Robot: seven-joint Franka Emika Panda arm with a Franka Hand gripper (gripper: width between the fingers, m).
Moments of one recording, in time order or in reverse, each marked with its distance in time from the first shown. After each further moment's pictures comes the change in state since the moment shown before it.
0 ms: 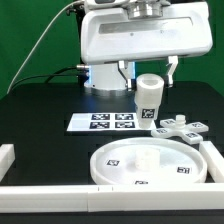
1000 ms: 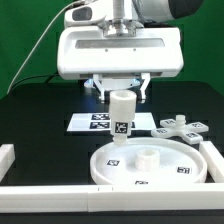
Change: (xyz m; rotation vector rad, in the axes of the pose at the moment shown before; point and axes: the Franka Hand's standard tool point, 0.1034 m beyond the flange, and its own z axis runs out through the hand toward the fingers) arm -0.019 0.038 0.018 -0.066 0.217 0.003
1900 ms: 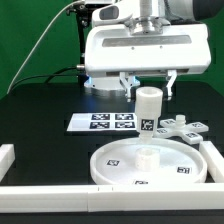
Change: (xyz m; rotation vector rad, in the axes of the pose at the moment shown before) arm 0.002 -0.038 -0.001 -0.010 0.004 0.071
